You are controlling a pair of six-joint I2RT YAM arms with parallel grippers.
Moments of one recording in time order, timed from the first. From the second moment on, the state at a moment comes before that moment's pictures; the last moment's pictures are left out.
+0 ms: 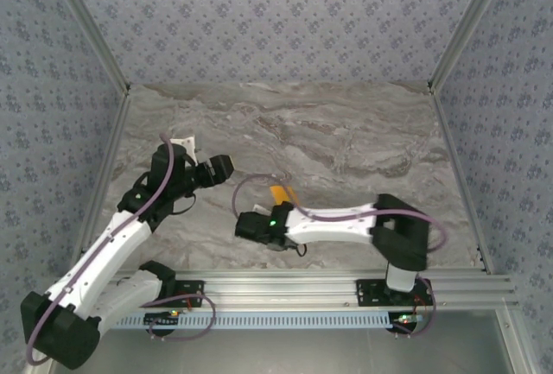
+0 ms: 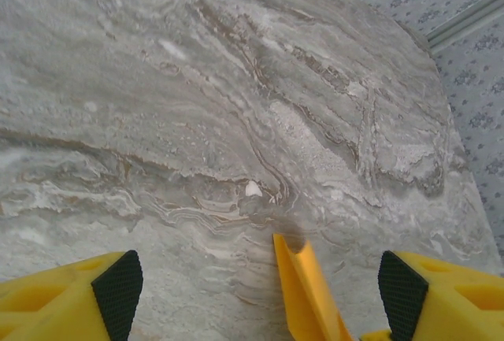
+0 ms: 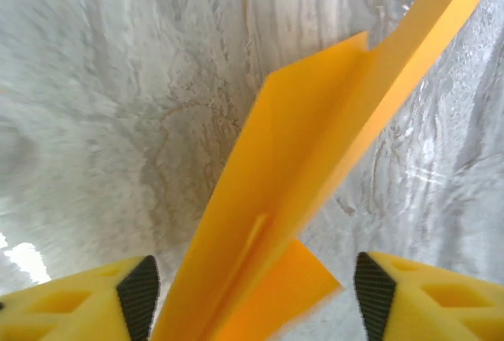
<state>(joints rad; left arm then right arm) -0.44 0.92 0.75 -0.39 0.15 -0.66 1.28 1.71 1.16 -0.88 0.55 0.10</state>
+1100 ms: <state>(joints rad) -0.72 1.70 0.77 0.10 0.41 -0.83 0.27 0.95 0.44 -0.19 -0.66 0.40</state>
